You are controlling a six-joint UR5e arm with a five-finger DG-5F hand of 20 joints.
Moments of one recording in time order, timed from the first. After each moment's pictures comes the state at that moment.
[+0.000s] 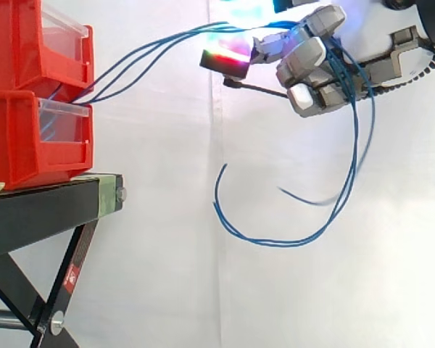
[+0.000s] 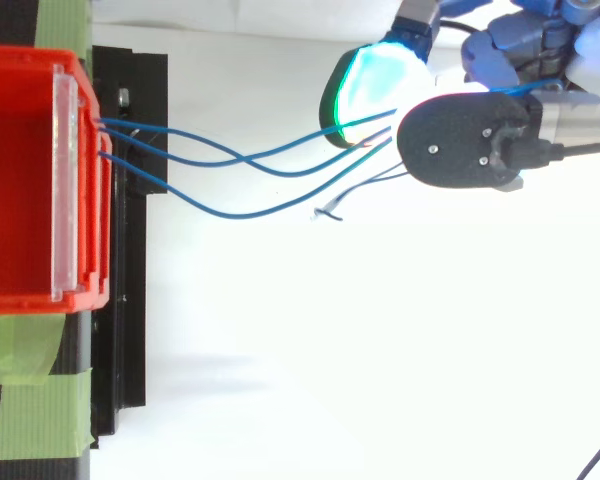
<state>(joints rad) 0.27 -1.77 -1.61 -3.14 -0.80 0.10</state>
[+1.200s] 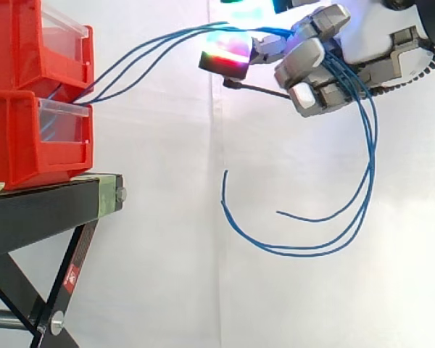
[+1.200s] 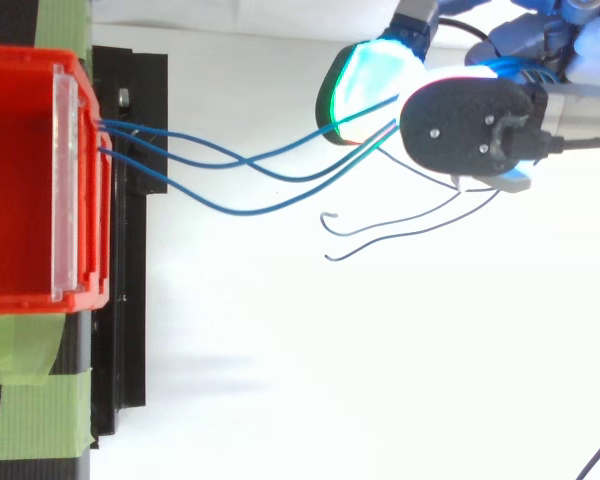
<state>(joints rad) 0.27 -1.78 -1.61 -3.14 -0.80 0.10</state>
